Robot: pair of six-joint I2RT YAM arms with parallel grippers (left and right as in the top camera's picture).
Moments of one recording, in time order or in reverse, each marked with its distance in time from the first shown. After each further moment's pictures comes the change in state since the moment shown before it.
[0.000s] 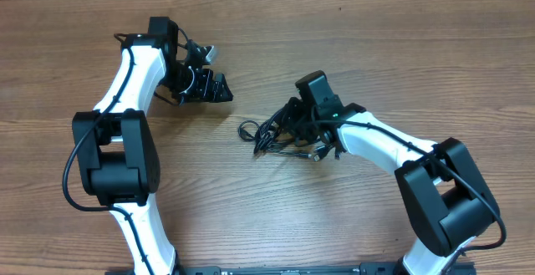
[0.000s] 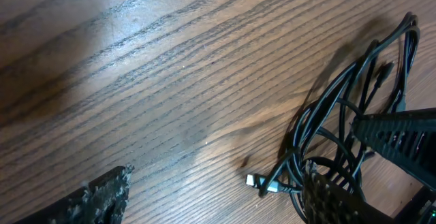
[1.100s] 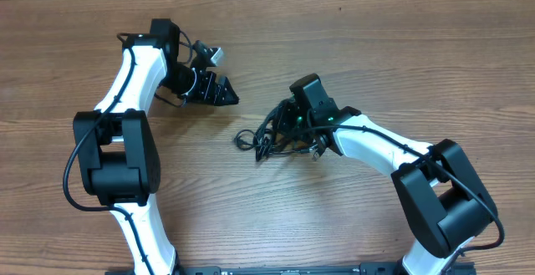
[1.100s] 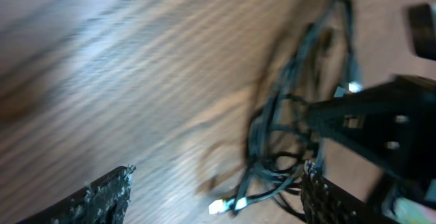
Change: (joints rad) left arm -0.006 0.000 -0.001 -0.058 0.145 0.160; right arm 0.029 0.001 -0.006 0.043 -0.039 -0.159
